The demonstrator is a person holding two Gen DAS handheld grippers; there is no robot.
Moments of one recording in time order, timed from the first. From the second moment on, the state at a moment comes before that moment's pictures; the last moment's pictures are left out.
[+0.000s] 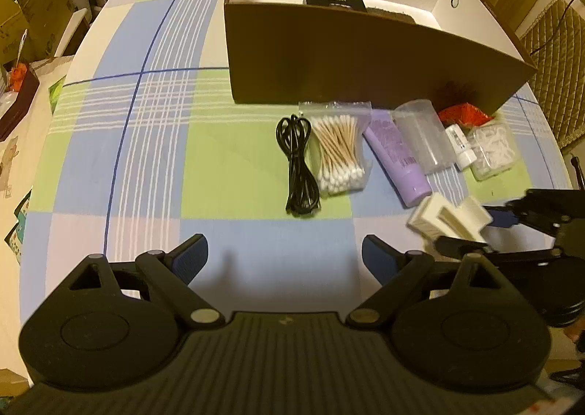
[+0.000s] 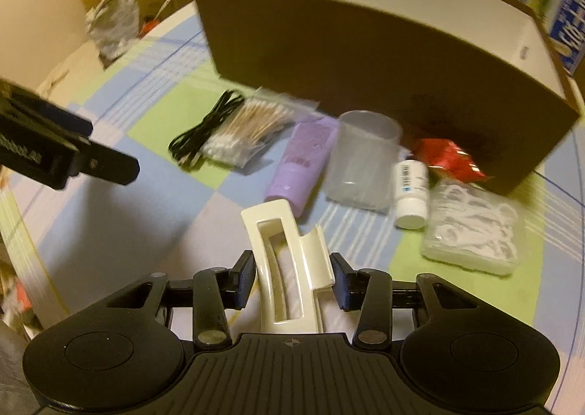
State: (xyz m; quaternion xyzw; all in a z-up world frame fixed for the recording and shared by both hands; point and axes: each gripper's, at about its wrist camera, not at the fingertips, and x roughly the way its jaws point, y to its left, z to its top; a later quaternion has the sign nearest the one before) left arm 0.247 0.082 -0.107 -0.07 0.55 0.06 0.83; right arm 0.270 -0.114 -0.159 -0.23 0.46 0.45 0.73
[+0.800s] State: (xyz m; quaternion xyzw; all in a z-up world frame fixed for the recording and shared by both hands) left arm 0.326 0.100 -0.149 -0.06 0.55 0.05 0.83; right arm 0.327 -0.189 -0.115 -0.10 0.48 0.33 0.80
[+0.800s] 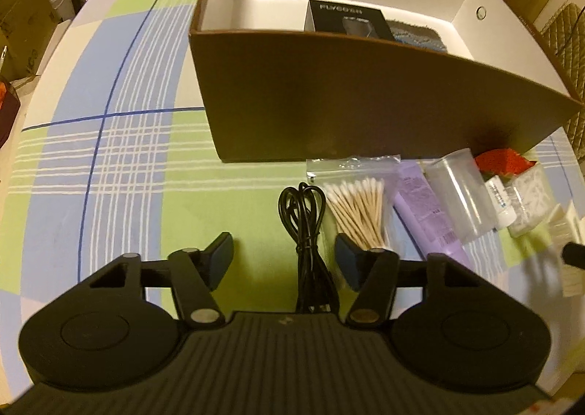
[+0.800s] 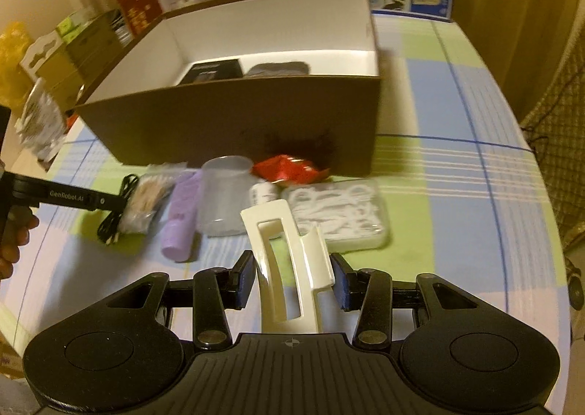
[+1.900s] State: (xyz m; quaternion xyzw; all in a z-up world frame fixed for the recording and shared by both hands) left arm 0.322 0.101 -0.158 -0.05 0.55 0.07 0.83; right arm 0.343 -0.203 -0.120 -0.10 0.49 0.31 0.81
